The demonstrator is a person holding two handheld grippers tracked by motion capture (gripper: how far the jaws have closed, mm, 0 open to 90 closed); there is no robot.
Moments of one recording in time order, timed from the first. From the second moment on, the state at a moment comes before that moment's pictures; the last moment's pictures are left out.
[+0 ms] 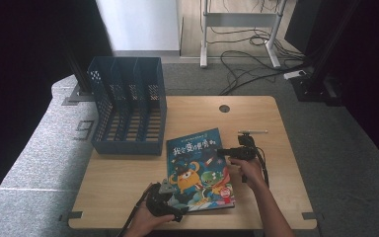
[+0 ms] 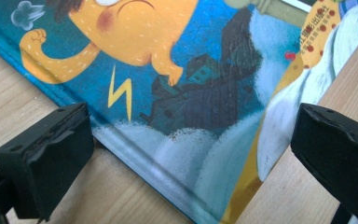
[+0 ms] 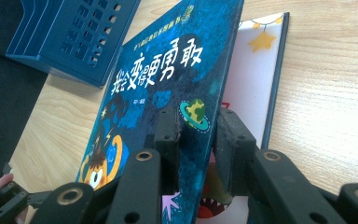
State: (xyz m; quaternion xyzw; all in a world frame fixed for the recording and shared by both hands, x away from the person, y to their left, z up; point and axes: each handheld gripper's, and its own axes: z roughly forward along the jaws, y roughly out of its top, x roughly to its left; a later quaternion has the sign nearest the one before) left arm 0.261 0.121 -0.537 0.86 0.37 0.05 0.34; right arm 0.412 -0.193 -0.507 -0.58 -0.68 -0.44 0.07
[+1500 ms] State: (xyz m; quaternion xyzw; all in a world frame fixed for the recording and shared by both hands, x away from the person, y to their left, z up) left arm 0.259 0.108 -0.544 0.87 0.35 0.08 0.33; right arm 0.410 -0.203 -0.486 -0.56 -0.67 -0.48 0.05
